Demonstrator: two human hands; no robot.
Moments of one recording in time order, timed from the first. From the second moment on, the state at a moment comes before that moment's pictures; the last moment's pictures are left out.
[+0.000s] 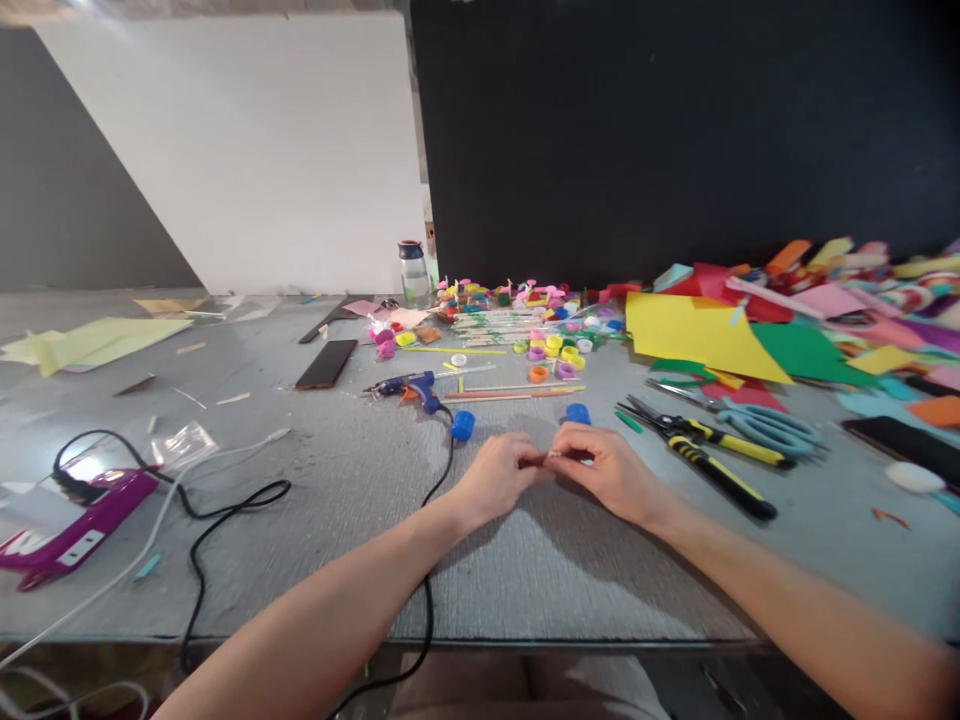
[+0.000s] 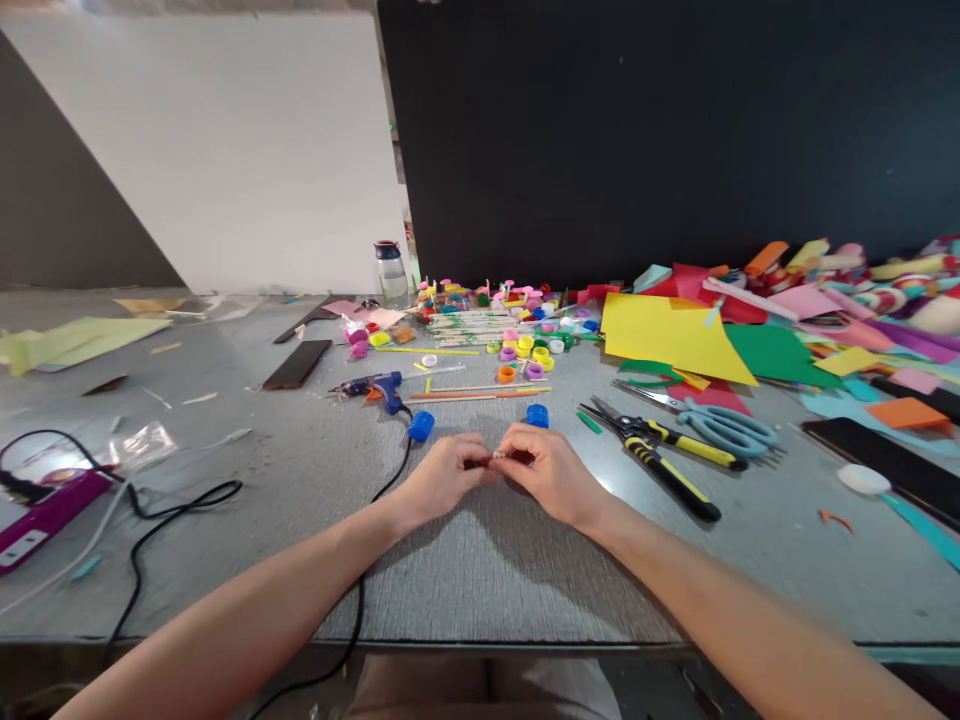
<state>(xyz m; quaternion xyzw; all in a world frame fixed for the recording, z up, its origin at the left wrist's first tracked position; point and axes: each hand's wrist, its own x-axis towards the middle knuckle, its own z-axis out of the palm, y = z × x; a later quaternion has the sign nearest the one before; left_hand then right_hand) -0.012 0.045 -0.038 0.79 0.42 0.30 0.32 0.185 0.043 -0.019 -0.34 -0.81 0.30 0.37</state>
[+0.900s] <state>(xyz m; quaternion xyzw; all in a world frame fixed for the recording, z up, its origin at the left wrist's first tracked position) -0.015 0.041 -0.019 0.72 0.41 0.28 0.49 0.186 0.054 -0.019 -0.41 -0.68 0.48 0.38</state>
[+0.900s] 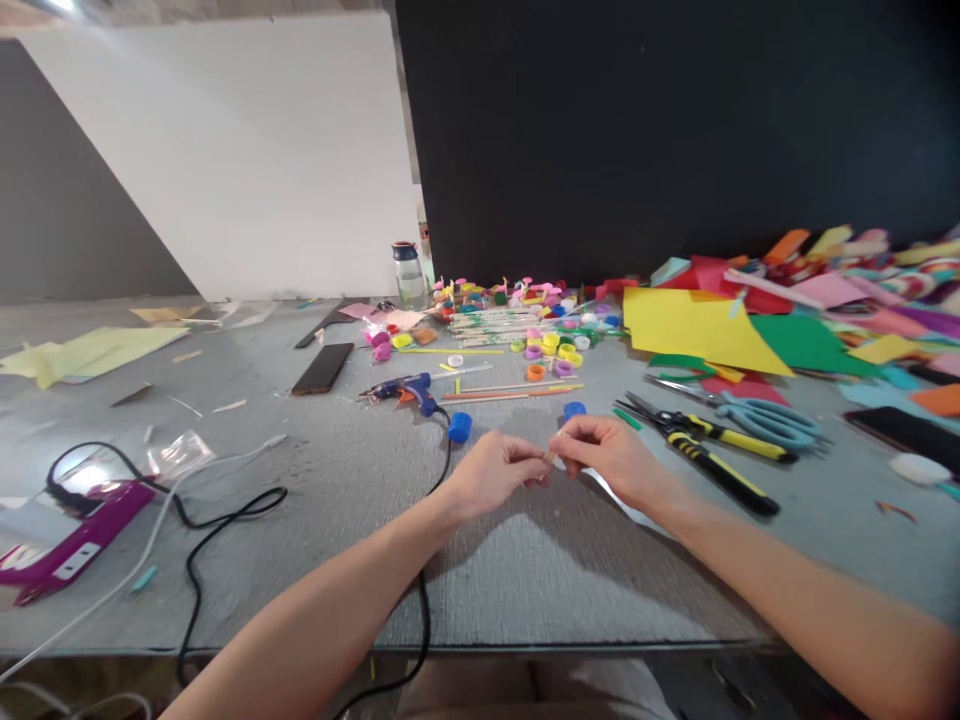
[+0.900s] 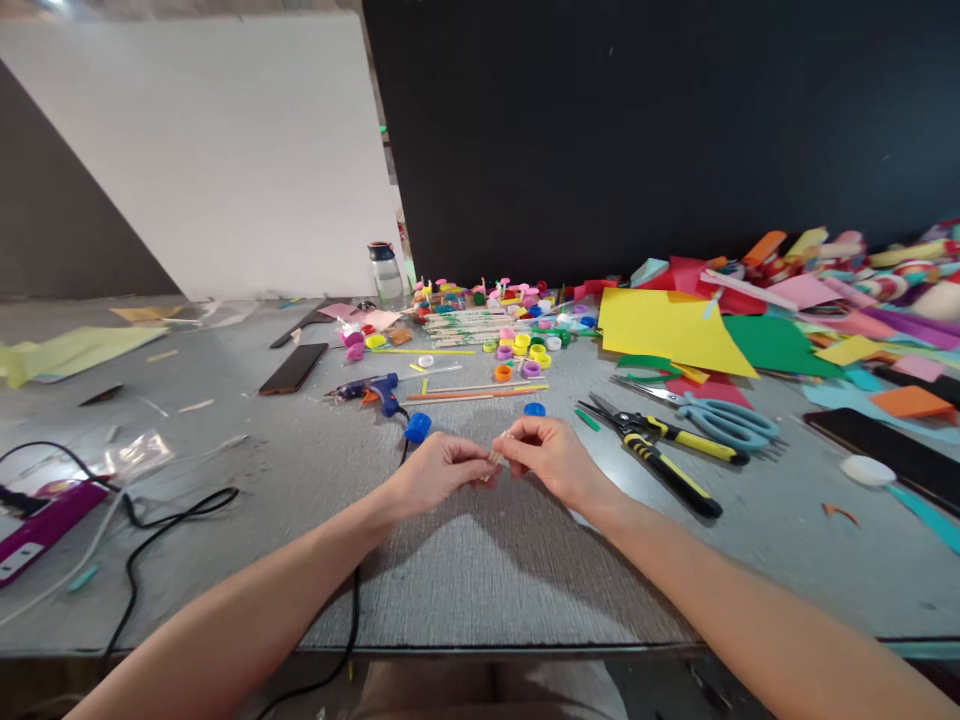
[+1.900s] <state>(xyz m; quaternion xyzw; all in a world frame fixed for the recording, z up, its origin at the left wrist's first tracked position) -0.025 0.043 -0.020 0.74 0.47 0.29 0.38 0.202 0.065 -0.024 -0.44 -0.73 0.45 0.25</state>
